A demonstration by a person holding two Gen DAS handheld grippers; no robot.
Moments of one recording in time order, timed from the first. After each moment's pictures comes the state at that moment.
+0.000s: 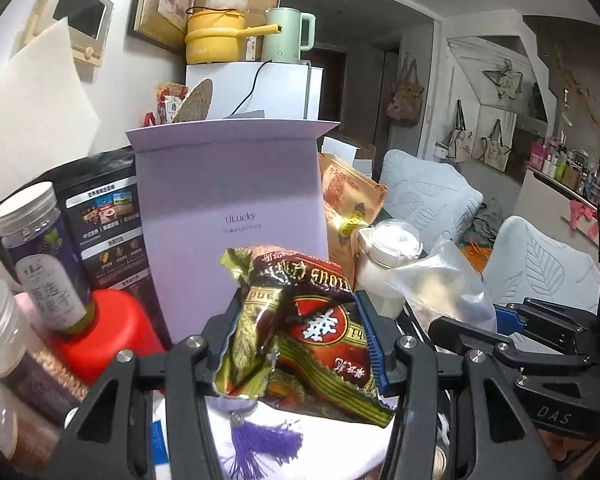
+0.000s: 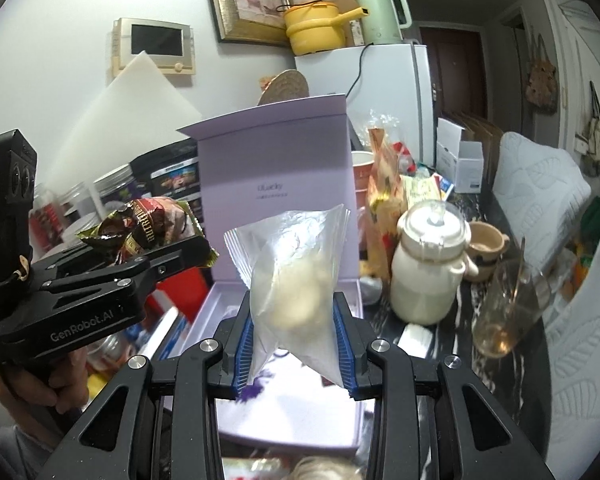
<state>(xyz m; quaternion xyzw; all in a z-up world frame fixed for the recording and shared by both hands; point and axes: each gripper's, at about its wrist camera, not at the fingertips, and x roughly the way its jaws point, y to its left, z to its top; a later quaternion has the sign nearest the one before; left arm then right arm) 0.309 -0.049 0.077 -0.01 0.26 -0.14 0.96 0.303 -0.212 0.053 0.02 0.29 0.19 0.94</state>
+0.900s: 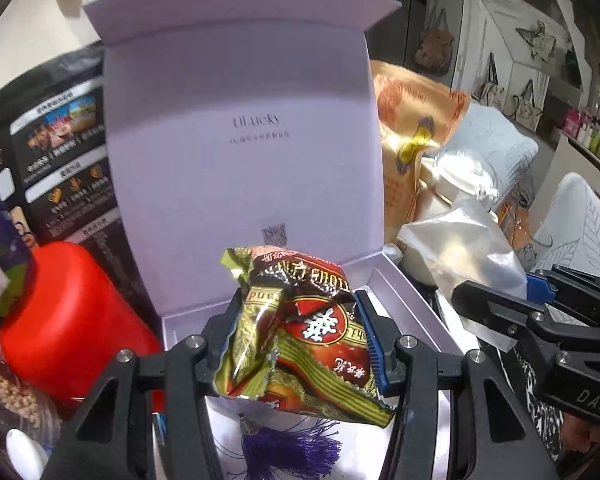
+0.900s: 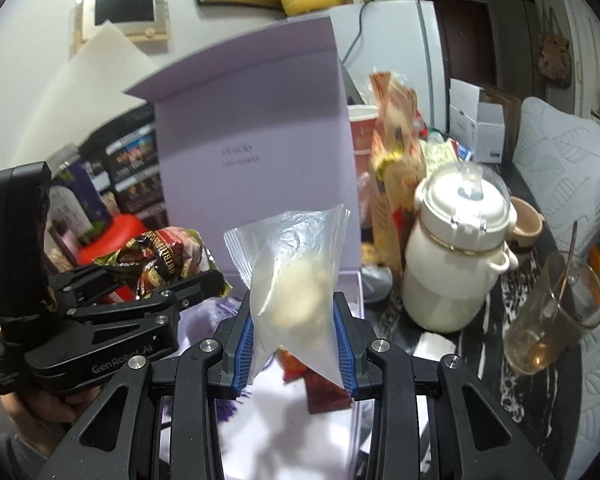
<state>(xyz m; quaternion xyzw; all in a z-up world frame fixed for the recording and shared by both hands) 0.382 -0.054 0.001 0.01 0.36 -0.10 0.93 0.379 -0.207 0.002 0.03 0.35 0.20 0.92</state>
